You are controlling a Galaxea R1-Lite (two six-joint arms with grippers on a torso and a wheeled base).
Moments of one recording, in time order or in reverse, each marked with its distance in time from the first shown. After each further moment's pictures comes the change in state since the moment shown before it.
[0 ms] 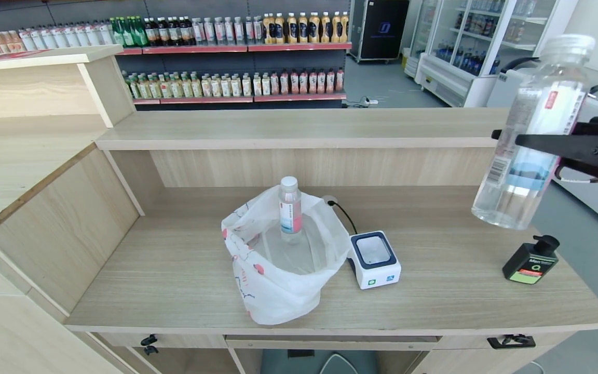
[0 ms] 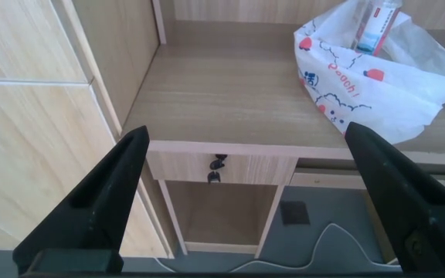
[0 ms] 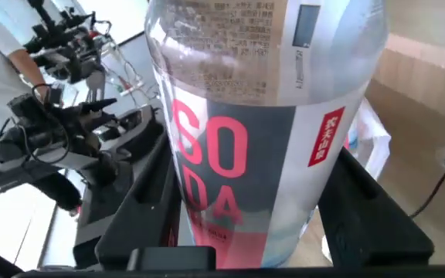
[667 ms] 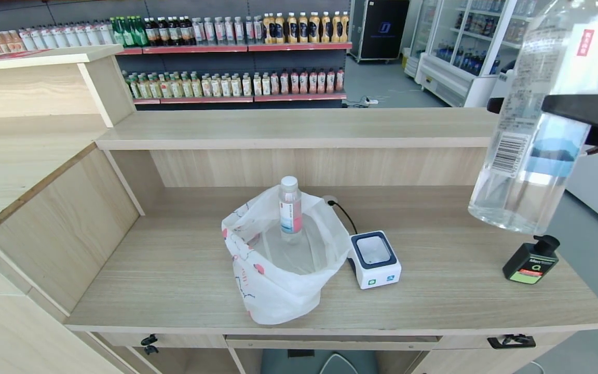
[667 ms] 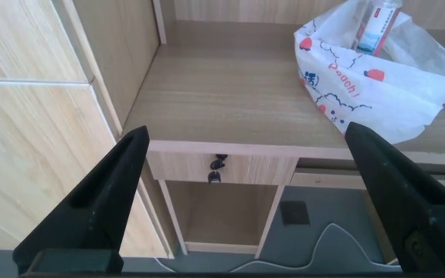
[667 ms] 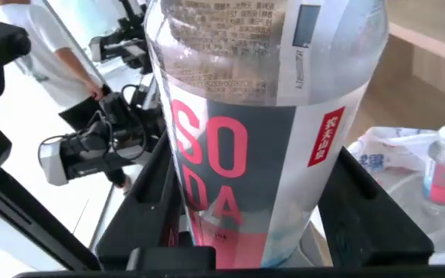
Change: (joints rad) left arm 0.000 0.000 0.000 0.000 0.000 0.000; right arm 0.214 -0.084 -0.063 -0.043 0.005 0.216
